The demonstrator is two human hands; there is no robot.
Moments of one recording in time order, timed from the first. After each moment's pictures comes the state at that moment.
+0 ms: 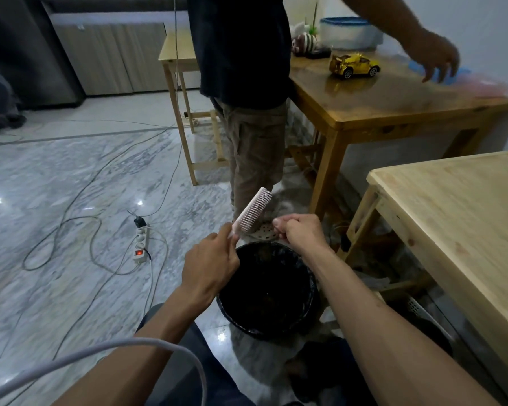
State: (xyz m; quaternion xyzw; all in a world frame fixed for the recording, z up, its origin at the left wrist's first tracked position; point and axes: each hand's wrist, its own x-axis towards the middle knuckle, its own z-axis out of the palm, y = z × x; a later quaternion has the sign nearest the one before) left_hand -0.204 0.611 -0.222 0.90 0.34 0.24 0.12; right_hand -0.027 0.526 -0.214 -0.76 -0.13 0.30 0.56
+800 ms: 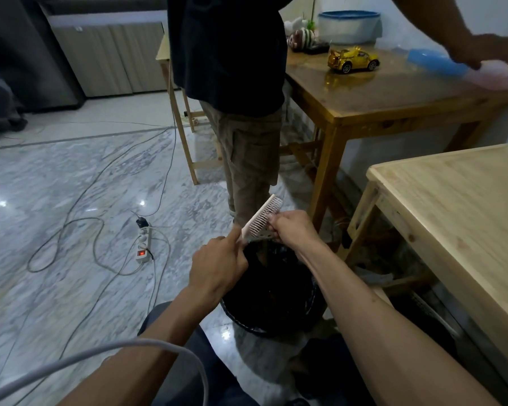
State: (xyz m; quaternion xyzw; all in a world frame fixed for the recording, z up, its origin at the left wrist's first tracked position) left_hand -0.197 0.602 -0.222 0.92 0.33 0.19 0.11; right_hand -0.031 0.536 -0.215 -0.77 -0.18 0.32 0.52
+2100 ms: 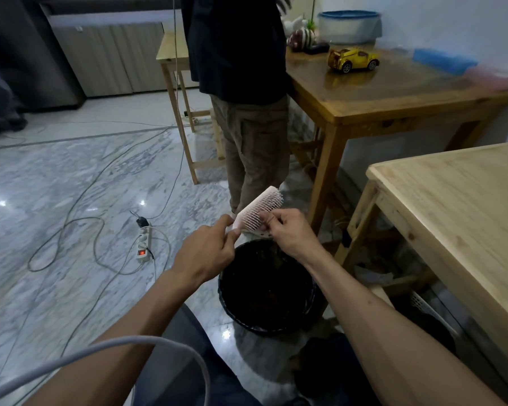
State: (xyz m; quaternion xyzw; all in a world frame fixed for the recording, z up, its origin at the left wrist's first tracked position) left_hand -0.207 0.628 -0.199 0.93 0.30 0.16 0.16; right_hand -0.039 0.527 -0.216 -0.76 -0.38 0.19 0.49
